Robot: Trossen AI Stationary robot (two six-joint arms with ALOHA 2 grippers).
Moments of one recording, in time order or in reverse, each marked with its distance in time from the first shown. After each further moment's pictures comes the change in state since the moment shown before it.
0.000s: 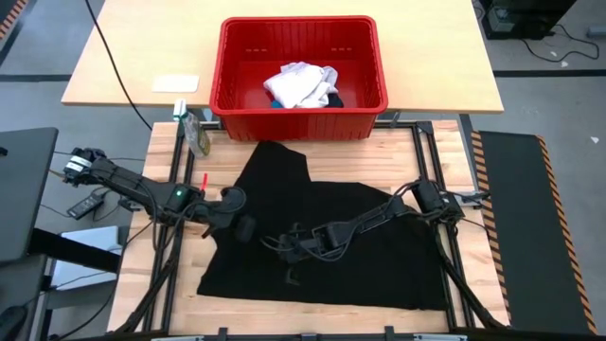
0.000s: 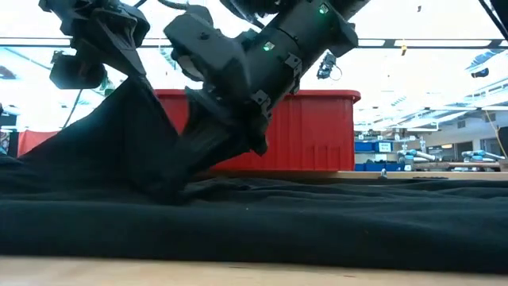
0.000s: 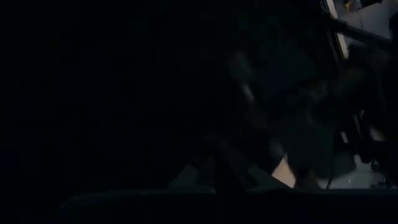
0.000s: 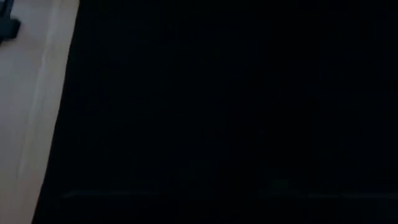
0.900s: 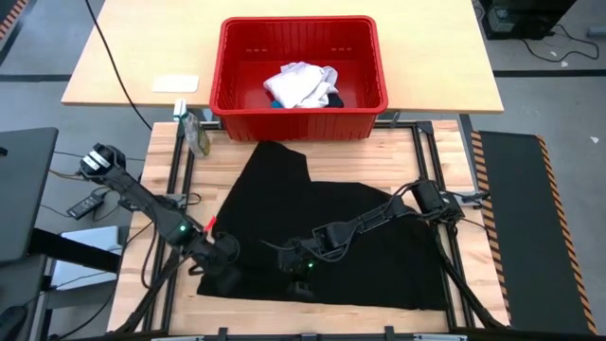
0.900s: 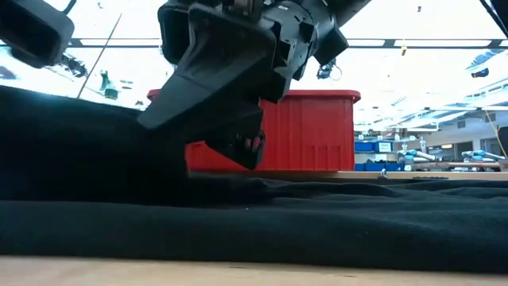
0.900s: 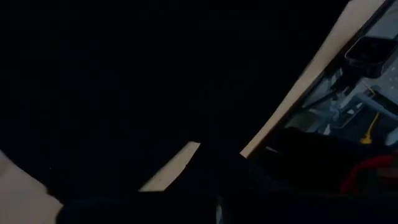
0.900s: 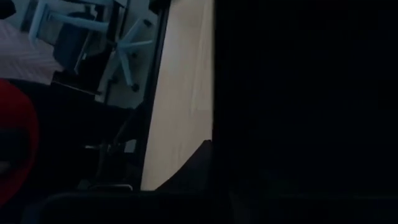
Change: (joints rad) left arm -0.353 0.197 0.000 -0.016 0.330 -0.304; right arm 0.008 0.003 0.000 0.101 -0.549 0.088
